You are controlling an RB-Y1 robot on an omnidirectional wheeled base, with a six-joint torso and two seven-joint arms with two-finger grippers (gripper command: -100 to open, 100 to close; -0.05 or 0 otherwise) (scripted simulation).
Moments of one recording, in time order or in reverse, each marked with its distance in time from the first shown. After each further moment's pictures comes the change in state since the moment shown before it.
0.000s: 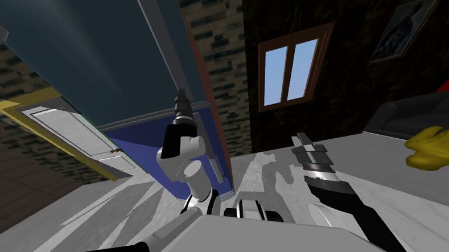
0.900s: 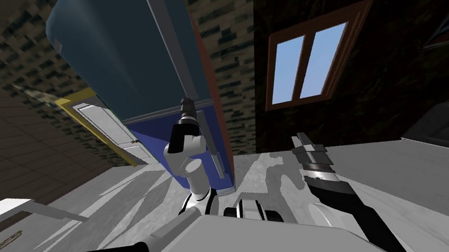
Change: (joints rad) left arm 0.009 0.023 0.037 0.082 0.111 -0.079 0.004; right arm 0.000 0.000 0.000 0.000 0.000 0.000 0.000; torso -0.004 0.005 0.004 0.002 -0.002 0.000
